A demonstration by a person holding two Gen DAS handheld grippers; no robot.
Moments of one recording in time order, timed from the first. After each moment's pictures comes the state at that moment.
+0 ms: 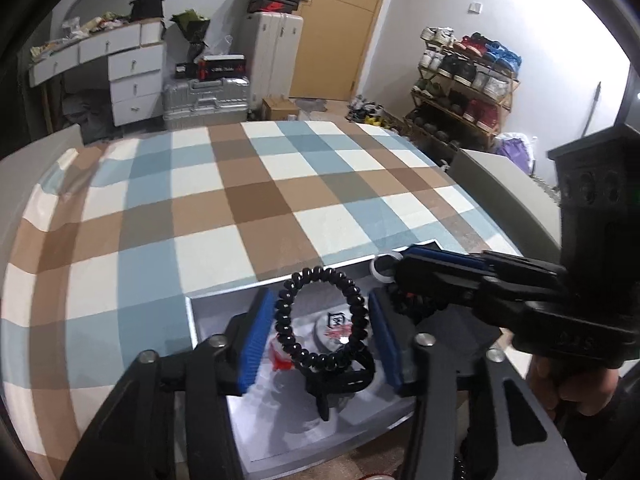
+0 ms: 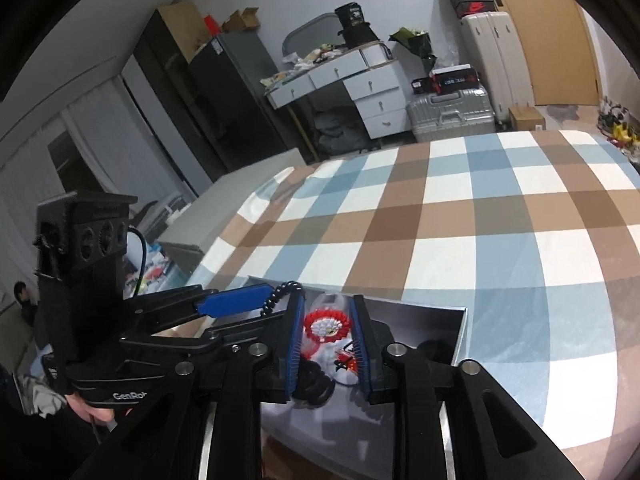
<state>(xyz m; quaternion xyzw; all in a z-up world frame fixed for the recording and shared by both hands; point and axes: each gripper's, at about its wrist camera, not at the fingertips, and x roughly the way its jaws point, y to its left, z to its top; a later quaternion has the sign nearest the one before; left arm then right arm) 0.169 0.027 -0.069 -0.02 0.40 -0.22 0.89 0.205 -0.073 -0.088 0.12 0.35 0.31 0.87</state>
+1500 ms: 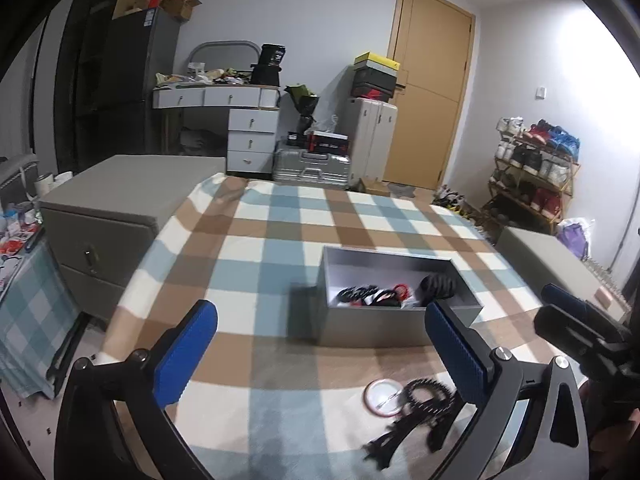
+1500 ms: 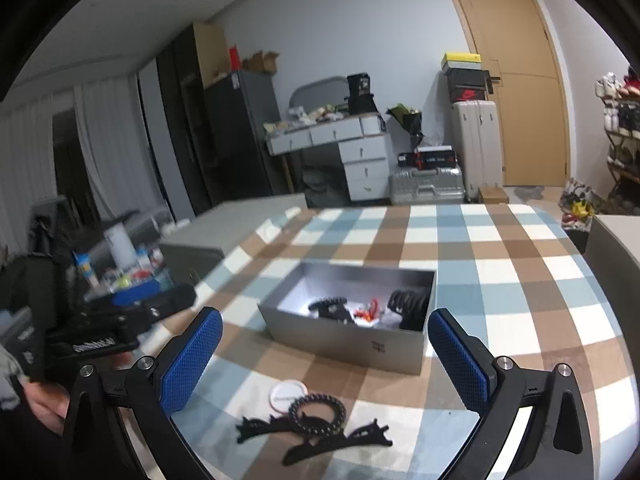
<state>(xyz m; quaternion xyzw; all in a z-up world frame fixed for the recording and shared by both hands) 0.032 0.079 -0.045 -0.07 0.26 -0.03 0.96 0.048 -0.069 -0.046 0.04 0.23 0.25 0.94</state>
